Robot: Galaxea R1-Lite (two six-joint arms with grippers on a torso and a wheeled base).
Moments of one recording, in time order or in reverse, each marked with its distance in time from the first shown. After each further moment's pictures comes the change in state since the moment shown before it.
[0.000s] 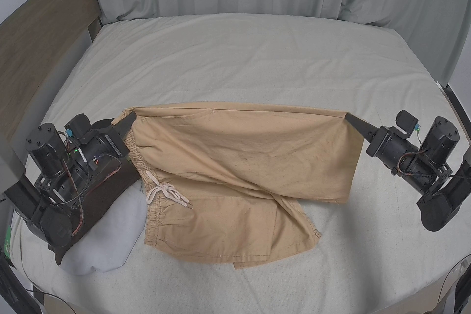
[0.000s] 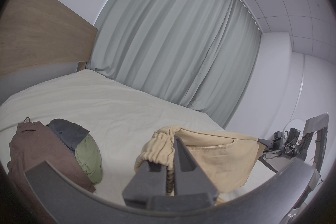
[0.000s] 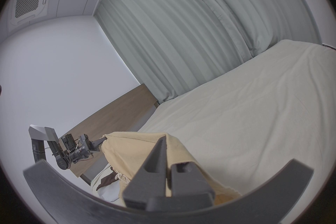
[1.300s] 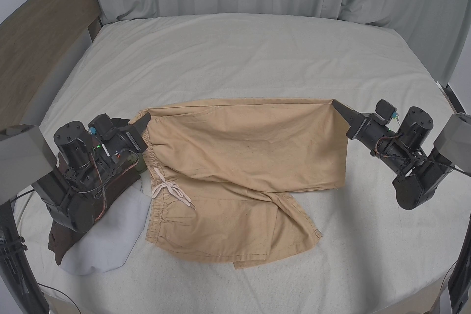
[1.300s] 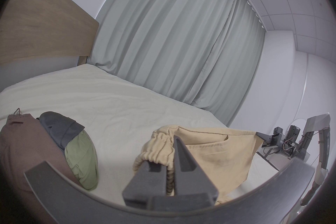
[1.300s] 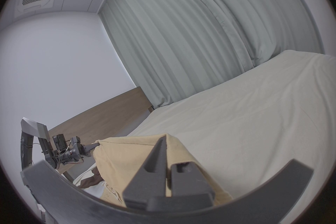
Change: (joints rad) left arm -0.007 0.205 -0.188 0.000 0.010 -0.003; right arm -0.026 0.229 -0.294 0.003 -0.002 -0.056
